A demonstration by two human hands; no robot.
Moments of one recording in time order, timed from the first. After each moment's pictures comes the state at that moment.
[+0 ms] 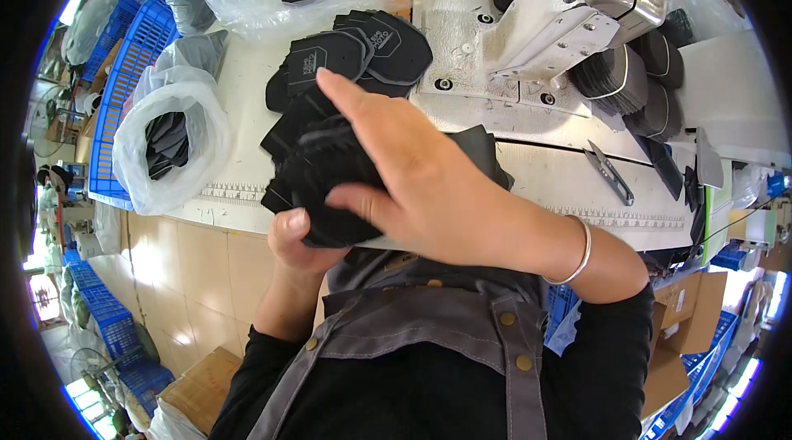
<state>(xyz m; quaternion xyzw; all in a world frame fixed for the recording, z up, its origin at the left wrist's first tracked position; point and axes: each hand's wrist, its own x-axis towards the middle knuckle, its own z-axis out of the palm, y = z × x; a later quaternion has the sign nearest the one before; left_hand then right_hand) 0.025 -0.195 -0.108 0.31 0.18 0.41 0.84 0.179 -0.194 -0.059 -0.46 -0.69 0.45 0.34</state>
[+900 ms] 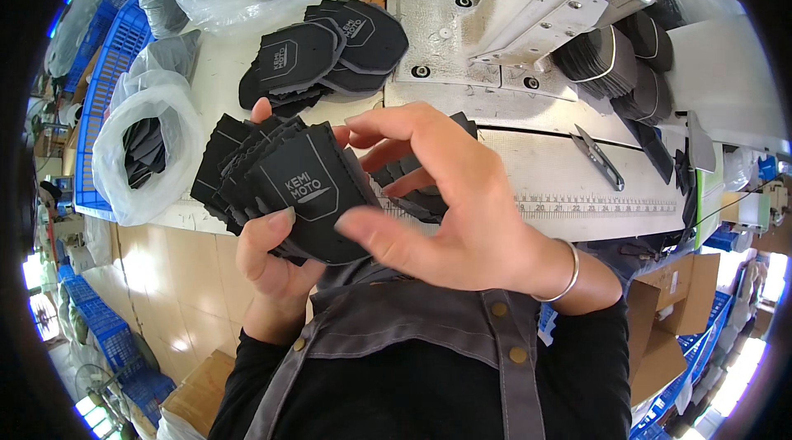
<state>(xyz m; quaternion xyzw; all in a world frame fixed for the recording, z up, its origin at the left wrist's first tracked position) 0.028 -0.202 -0.089 0.27 0.18 0.49 0.81 0.198 -0.224 -0.067 -0.44 -0.64 0.45 0.44</state>
